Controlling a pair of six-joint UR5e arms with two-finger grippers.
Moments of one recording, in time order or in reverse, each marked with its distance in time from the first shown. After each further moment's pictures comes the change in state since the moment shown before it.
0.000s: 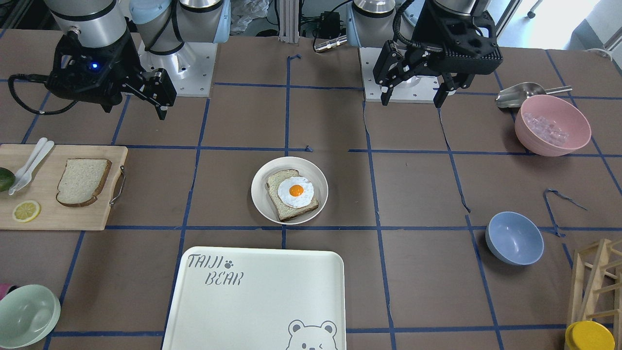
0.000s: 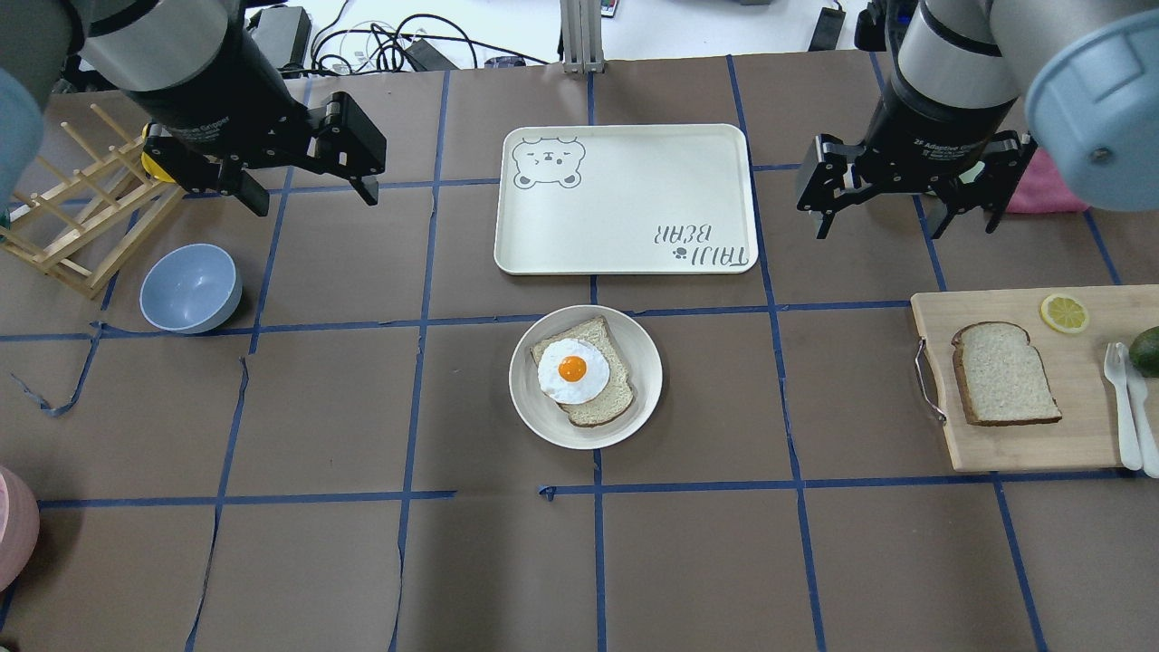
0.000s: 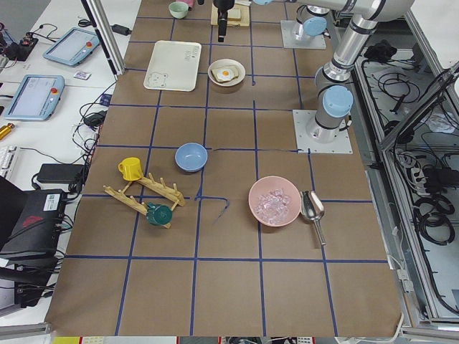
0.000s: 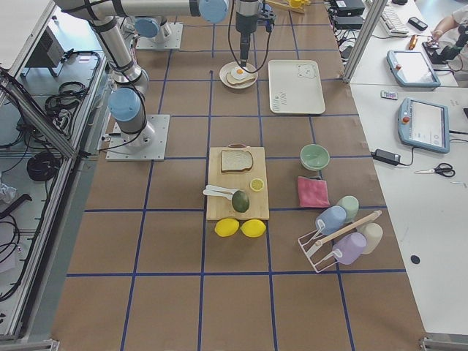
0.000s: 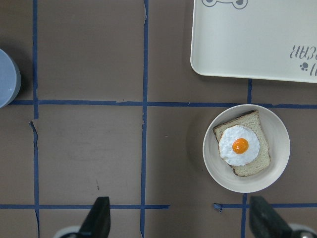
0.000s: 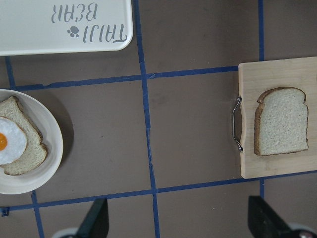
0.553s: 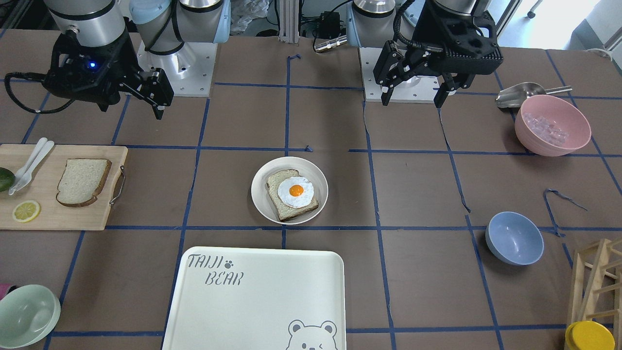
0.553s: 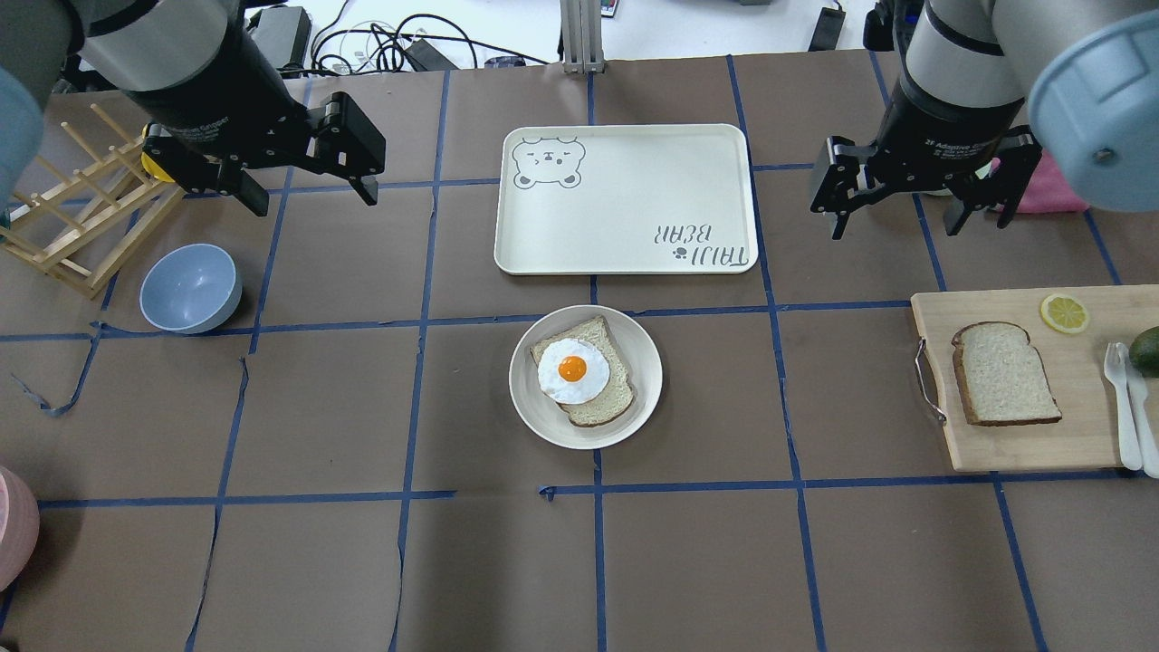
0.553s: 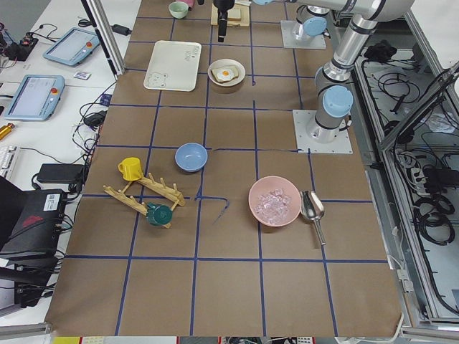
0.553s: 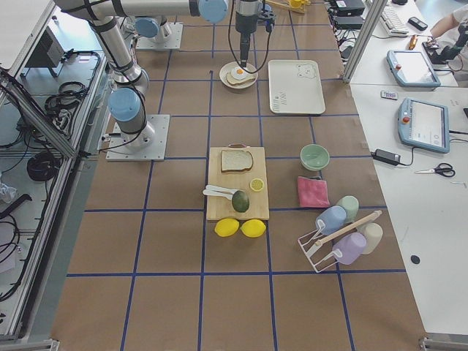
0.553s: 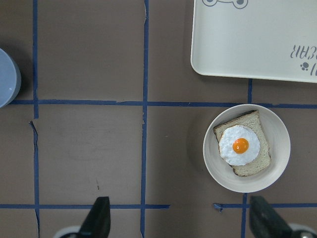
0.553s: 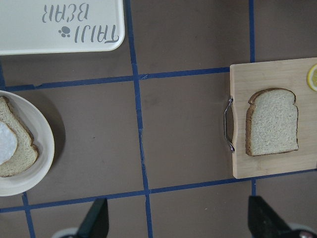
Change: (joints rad) left arm 0.001 0.001 0.000 0.000 0.001 0.001; right arm 0.000 -0.001 0.000 0.001 -0.009 0.000
